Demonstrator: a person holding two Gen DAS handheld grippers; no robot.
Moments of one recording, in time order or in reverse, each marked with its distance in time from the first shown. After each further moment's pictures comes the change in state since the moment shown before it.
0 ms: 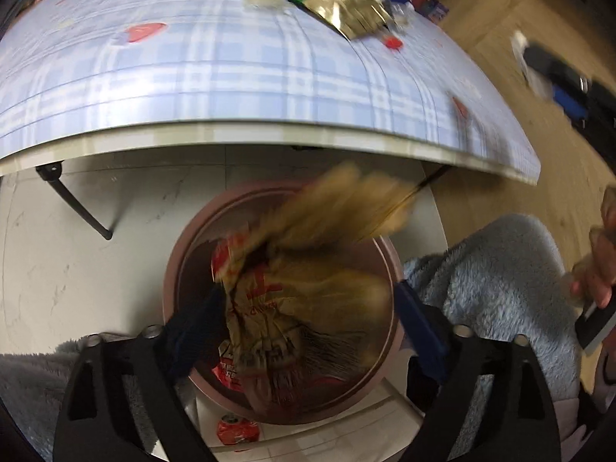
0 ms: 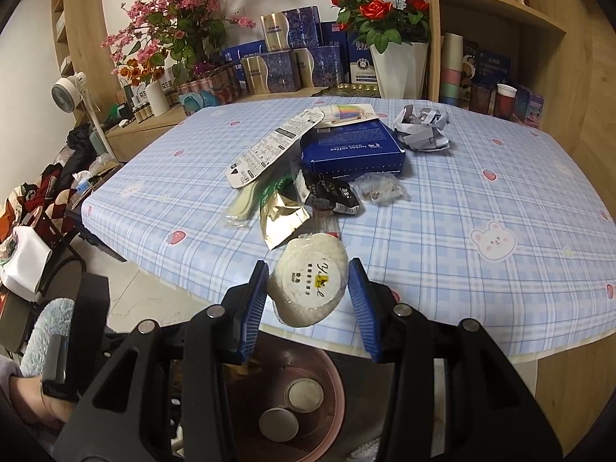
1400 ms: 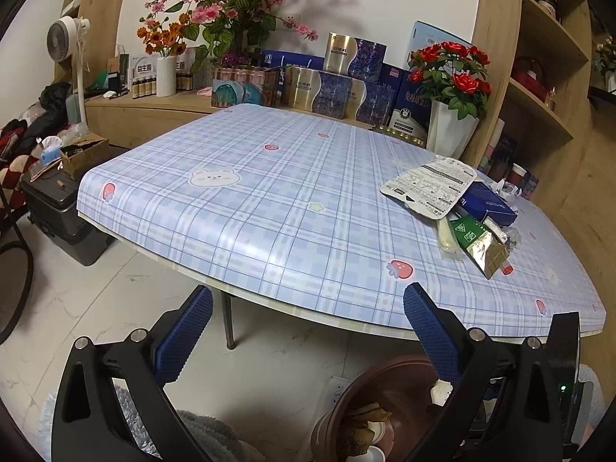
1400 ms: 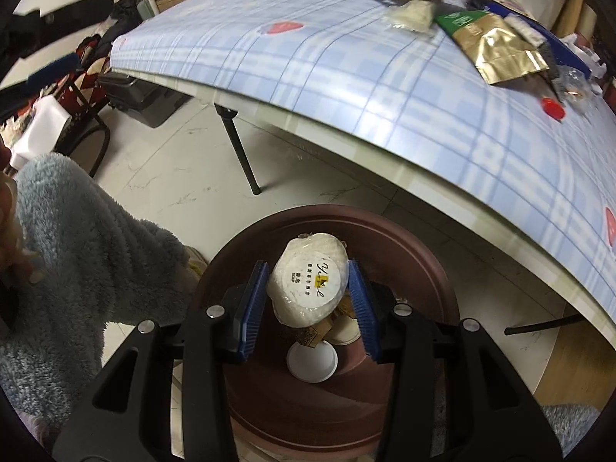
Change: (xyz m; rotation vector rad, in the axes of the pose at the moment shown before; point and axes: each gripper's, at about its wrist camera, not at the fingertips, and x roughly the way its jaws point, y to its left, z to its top) left arm -0.145 0.080 -0.007 -0.197 -0.623 0.401; right arm 0.123 0.113 -0.090 -0.266 0.405 0.127
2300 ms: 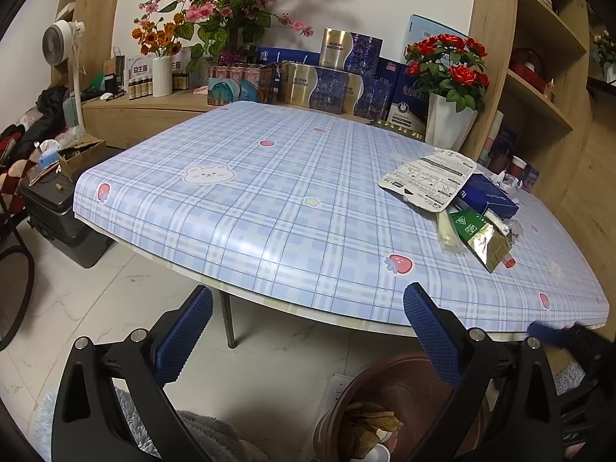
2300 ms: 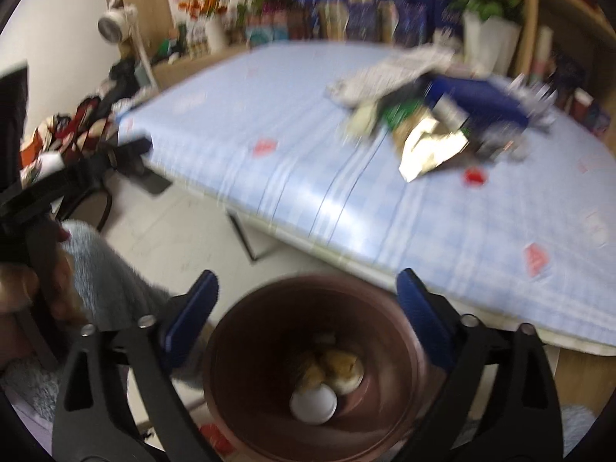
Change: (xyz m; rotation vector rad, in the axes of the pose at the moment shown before) left arm 0.005 -0.007 -0.002 0.022 0.009 0.004; right arm -0.079 -0.014 0.007 0.073 -0.301 -0.031
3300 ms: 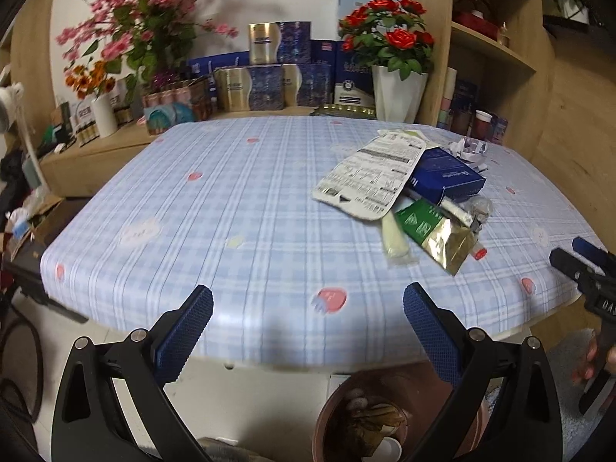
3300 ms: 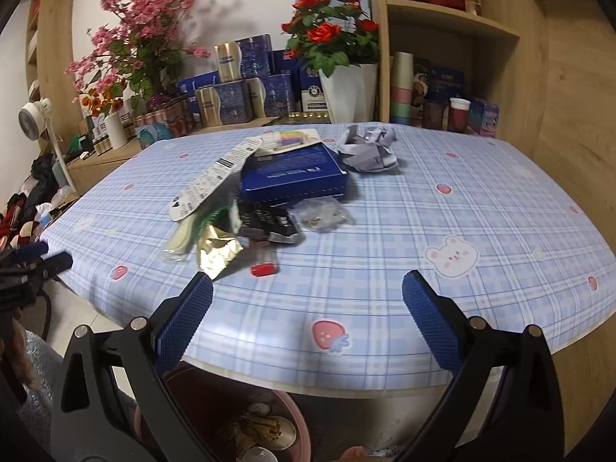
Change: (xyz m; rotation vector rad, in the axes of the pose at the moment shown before) left arm 0.026 -0.078 0.049 0.242 0.060 -0.065; right arm -0.057 -0.132 0.013 0.243 -0.238 -0.285
